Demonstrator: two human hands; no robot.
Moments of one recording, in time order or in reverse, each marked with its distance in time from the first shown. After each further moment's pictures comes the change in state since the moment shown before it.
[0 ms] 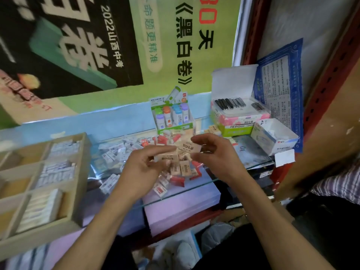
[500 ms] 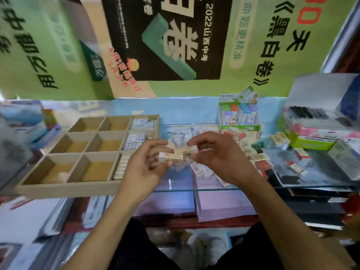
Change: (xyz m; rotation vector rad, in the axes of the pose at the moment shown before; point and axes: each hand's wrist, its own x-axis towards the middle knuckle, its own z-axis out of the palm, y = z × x) left_hand -0.092 -0.027 -0.109 -0.125 0.375 -0.049; right_hand -0.014 -0.059 0.130 -0.027 -0.404 -0.281
